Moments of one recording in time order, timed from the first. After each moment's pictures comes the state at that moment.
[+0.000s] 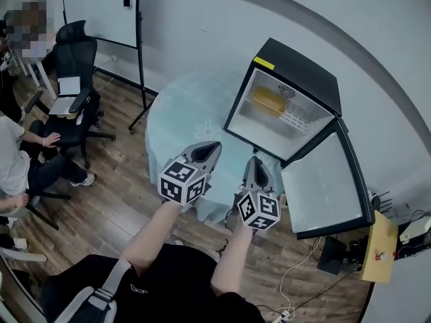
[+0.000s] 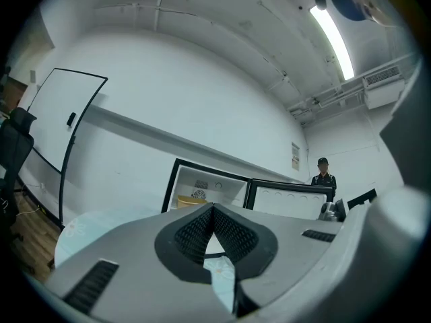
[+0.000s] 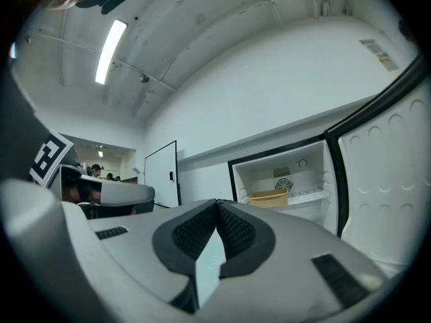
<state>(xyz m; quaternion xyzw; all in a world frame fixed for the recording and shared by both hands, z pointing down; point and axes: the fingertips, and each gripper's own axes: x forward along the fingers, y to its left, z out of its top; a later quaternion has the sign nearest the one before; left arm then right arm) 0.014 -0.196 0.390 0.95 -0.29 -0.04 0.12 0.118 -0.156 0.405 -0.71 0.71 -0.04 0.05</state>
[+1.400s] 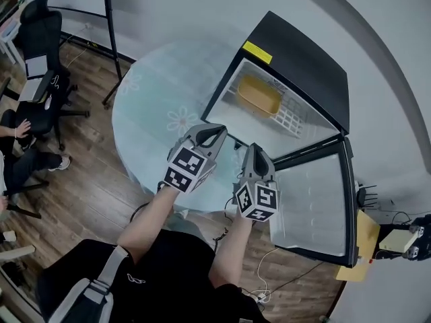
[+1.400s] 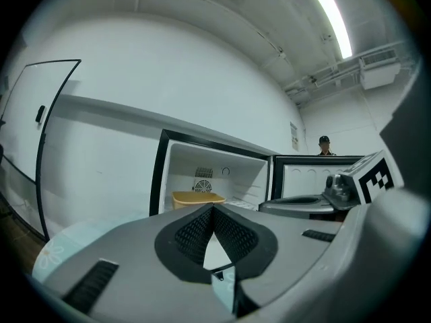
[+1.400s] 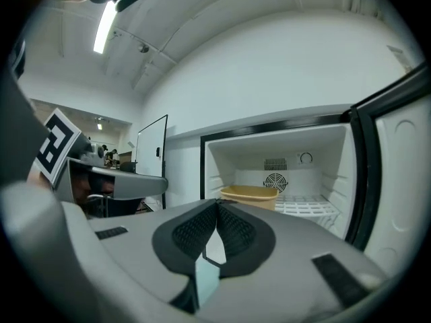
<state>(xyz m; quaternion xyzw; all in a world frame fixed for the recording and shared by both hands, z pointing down) 0.148 -0.338 0.425 0.96 -0.26 0.02 0.07 0.228 -0.293 0.435 -0.71 0.70 -0.04 -0.05</state>
